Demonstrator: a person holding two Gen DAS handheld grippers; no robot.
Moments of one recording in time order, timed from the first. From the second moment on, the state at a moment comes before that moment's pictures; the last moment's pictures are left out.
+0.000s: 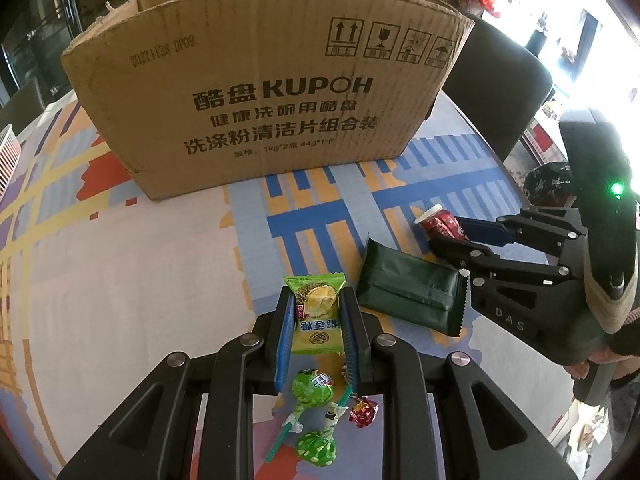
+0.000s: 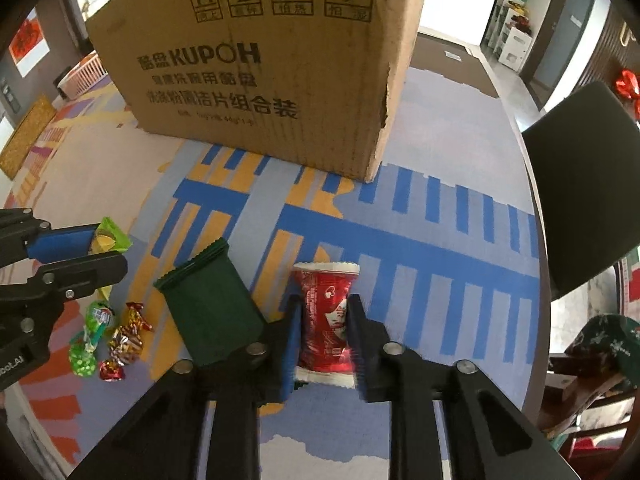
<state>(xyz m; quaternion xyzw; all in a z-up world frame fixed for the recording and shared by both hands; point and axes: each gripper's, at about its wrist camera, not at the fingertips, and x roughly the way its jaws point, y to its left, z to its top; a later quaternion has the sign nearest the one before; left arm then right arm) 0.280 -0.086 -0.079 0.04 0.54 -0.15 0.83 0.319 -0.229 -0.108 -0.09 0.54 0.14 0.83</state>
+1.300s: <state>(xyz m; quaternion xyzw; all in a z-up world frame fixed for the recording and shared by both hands) 0.300 -0.049 0.088 0.02 0.36 -0.14 0.92 0.310 -0.191 0.078 0.00 0.34 0.16 0.93</state>
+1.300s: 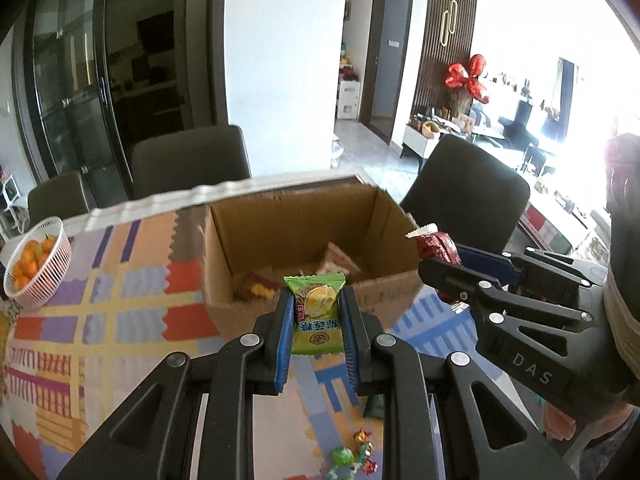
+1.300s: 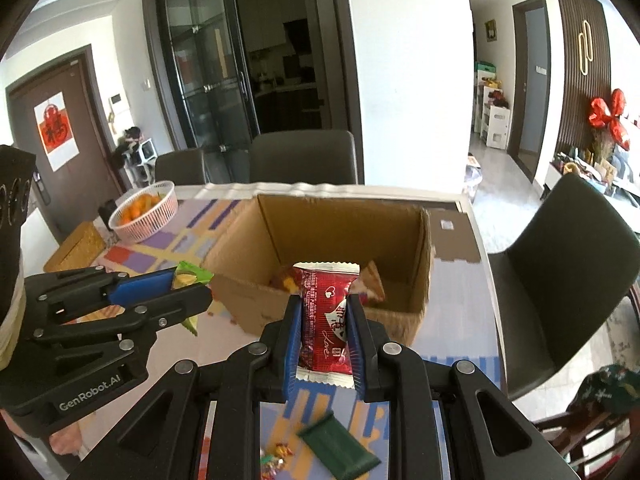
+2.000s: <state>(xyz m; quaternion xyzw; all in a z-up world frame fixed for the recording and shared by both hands) 0.380 -0.049 0.085 0.03 0.38 -0.14 0.92 0.387 -0.184 0.073 0.01 0.38 0.14 0.91</state>
